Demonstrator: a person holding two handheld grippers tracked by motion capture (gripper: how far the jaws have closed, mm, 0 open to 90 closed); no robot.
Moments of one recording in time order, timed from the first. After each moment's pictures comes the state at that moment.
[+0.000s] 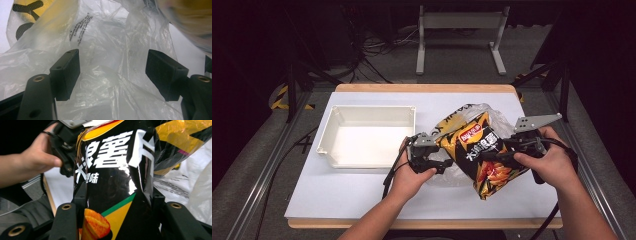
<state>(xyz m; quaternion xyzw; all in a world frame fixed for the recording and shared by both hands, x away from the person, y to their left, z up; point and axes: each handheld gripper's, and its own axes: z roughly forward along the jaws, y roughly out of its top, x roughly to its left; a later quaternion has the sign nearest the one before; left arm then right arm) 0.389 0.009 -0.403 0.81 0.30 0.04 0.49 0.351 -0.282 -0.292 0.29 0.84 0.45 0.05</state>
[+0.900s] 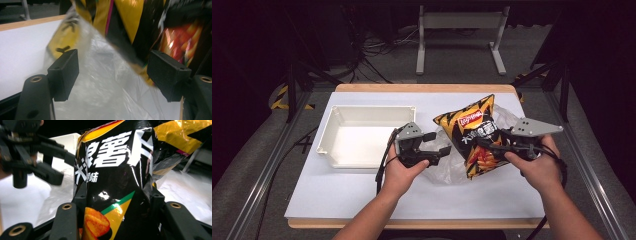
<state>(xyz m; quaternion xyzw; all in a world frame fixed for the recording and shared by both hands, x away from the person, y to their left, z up) 0.385 0.034 -0.362 0.76 0.29 0.04 0.58 0.352 -0.272 -0.313 0.28 0.79 0.50 0.23</state>
